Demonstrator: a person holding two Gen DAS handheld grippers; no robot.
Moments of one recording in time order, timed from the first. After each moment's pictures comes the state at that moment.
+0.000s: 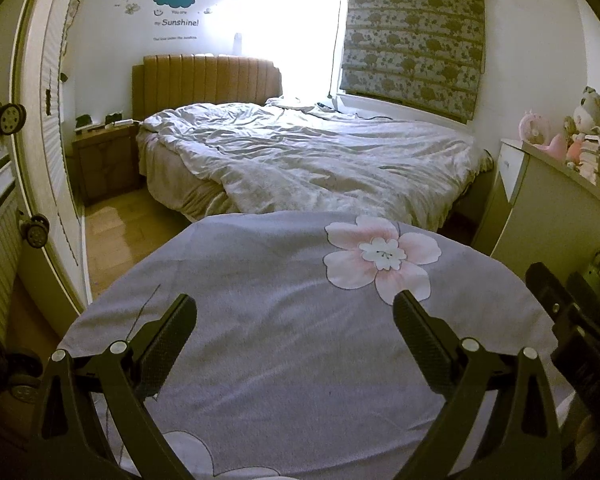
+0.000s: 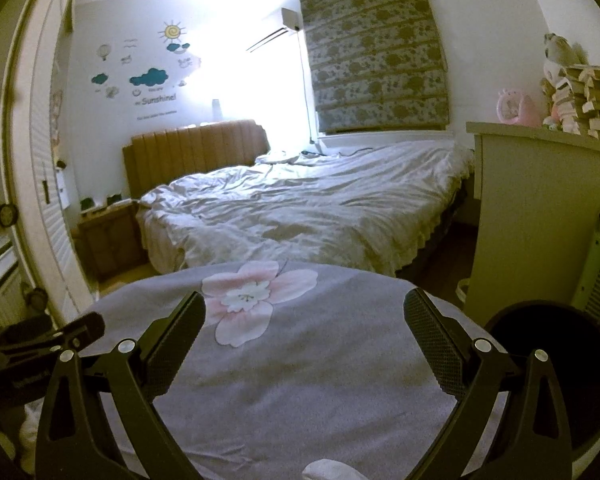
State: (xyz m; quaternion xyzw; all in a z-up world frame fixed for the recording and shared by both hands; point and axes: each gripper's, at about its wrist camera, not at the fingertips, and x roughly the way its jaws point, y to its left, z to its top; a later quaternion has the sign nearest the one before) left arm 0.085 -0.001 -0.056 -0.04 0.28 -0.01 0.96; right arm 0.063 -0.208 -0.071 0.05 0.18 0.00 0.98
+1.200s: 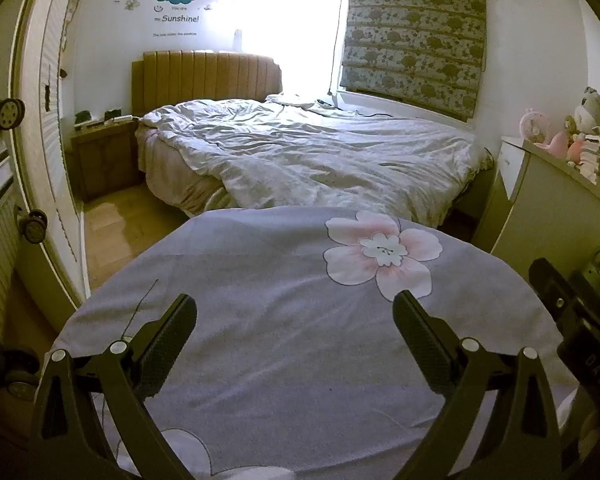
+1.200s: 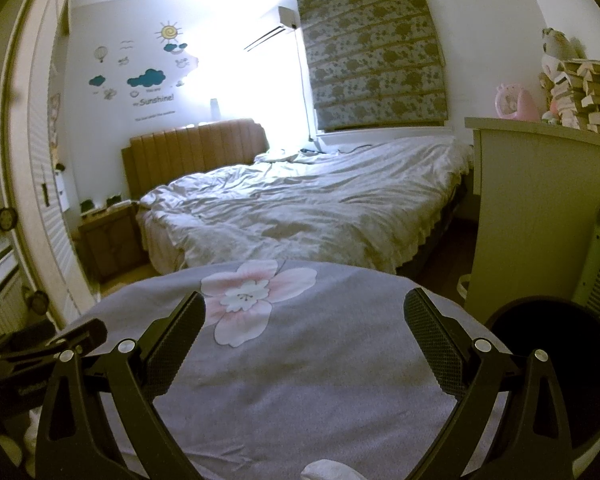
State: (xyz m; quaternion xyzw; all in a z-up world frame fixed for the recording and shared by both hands) left arm 0.089 0.003 -0.064 -0.04 0.28 -0.01 0.96; right arm 0.062 -0.208 -0.071 0.06 0.18 0.00 0.98
